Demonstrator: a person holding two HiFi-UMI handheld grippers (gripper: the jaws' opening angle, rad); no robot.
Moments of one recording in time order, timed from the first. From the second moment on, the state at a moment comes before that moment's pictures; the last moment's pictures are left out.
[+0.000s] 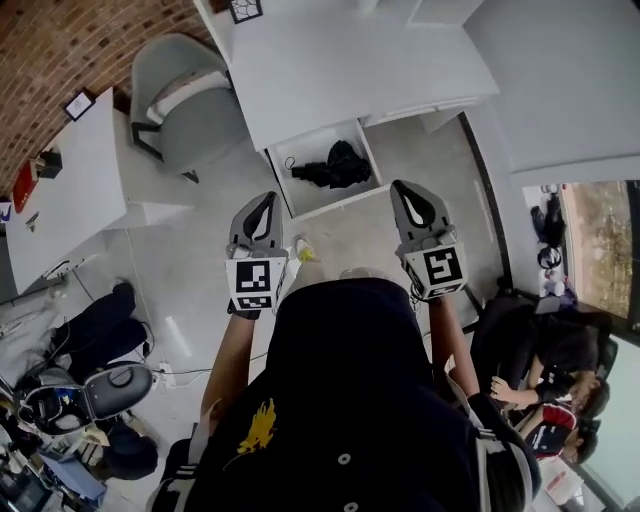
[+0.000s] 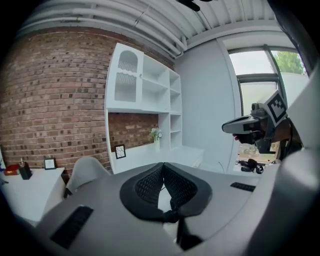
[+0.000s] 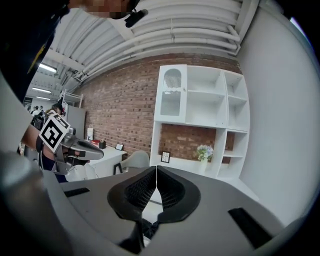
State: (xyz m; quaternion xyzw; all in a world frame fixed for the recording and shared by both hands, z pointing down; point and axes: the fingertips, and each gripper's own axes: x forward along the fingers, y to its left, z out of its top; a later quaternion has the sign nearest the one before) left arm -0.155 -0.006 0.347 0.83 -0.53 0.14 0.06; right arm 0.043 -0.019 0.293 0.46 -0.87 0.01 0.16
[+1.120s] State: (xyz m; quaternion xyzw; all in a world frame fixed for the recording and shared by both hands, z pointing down) left arm -0.147 -0.051 0.449 0.80 -0.55 0.17 0.18; right arm 0.032 -0.130 0.416 0.36 -0.89 0.11 0.25
